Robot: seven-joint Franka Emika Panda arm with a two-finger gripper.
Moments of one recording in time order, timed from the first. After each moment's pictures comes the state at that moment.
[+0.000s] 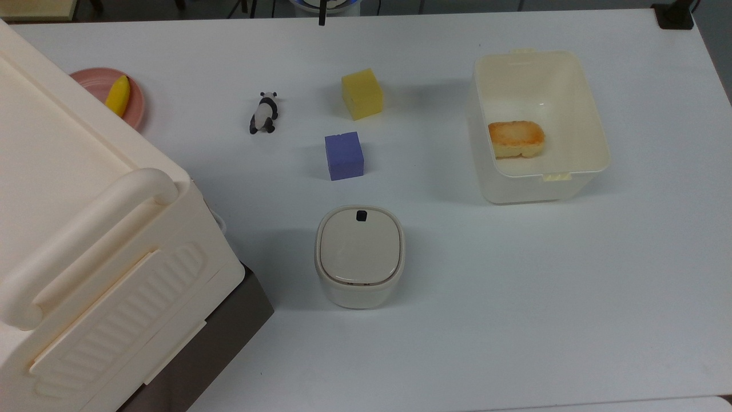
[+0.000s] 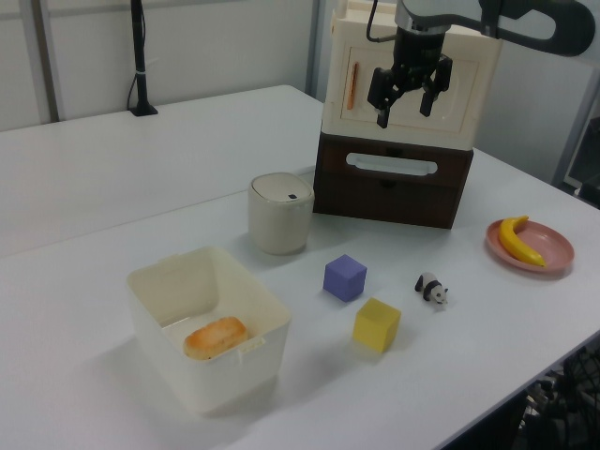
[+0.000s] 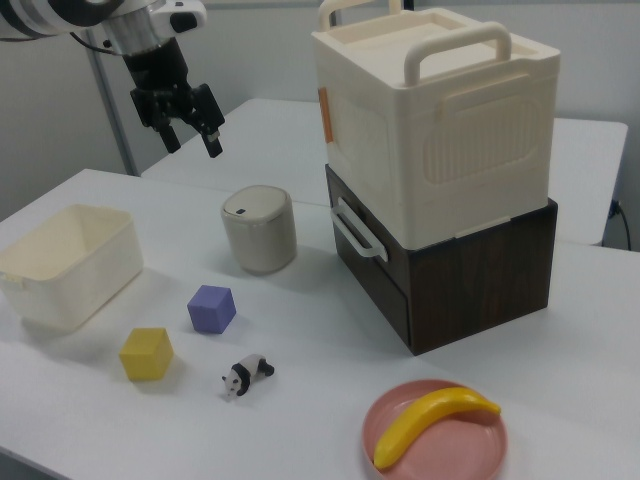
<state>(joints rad) 0.11 0.02 -0.06 -1.50 -0.13 1.62 0.13</state>
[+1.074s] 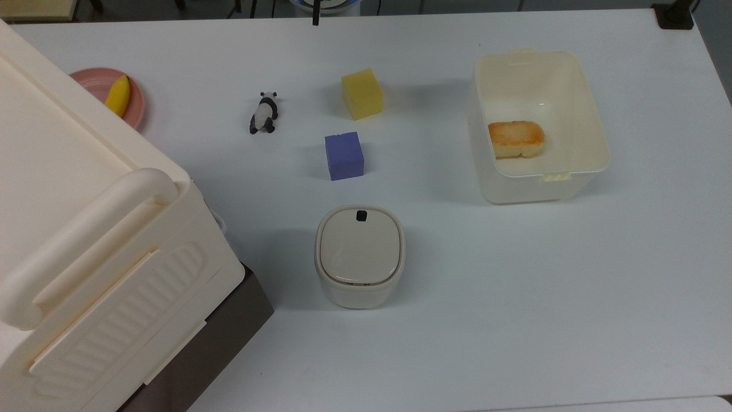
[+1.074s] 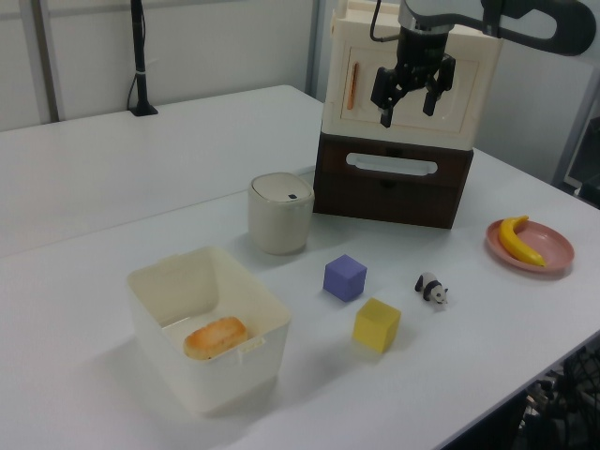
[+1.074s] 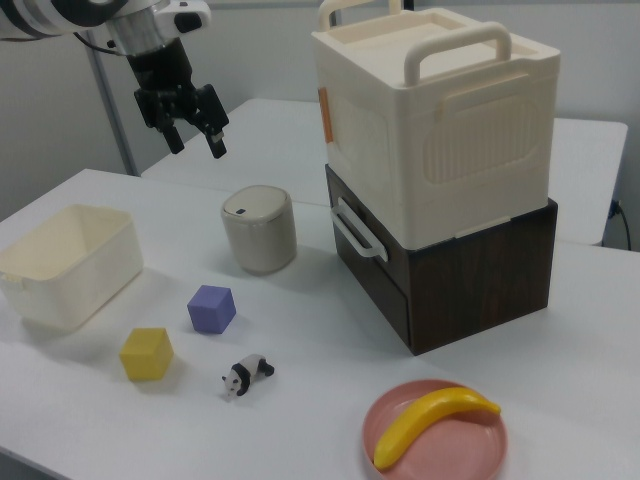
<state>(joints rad) 0.10 0.02 -0.06 -1.50 -0.13 1.62 0.12</state>
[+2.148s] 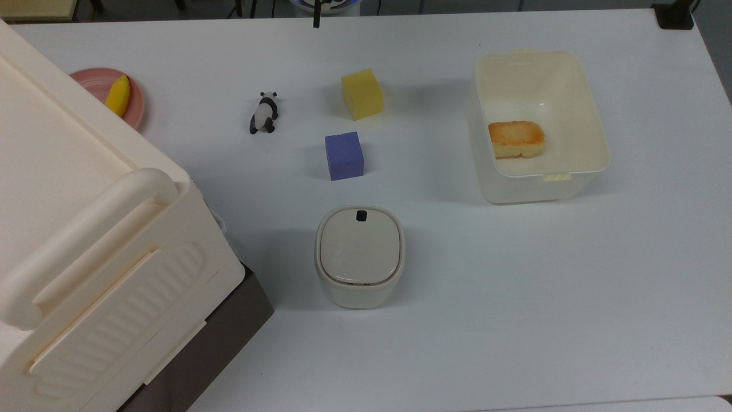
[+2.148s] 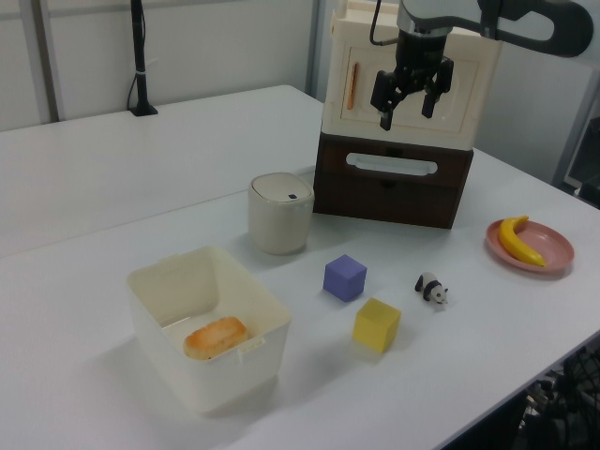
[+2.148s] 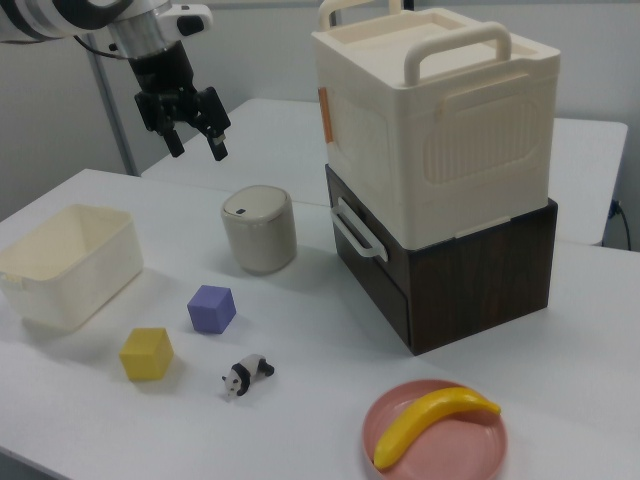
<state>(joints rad) 0.10 0.03 -0.06 -1.51 -0.13 1.62 0.09</state>
